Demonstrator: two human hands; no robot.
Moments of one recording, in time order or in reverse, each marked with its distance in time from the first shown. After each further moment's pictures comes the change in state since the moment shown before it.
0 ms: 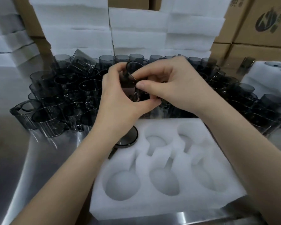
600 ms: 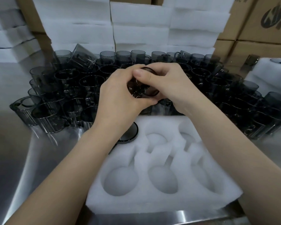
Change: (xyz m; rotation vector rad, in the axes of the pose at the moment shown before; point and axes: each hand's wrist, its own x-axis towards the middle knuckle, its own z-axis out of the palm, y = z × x) left_hand 0.003 0.003 0.000 0.357 0.057 0.115; right_hand 0.012 0.037 0.021 0.447 0.061 0.206
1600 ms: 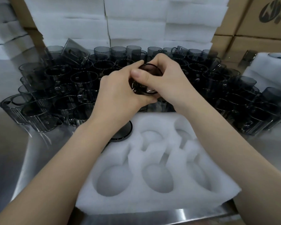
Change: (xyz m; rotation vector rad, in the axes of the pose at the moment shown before) left_hand 0.008 -0.001 0.008 0.054 -0.115 -0.031; right_hand -0.004 0.010 -0.004 -0.127 0.141 -0.041
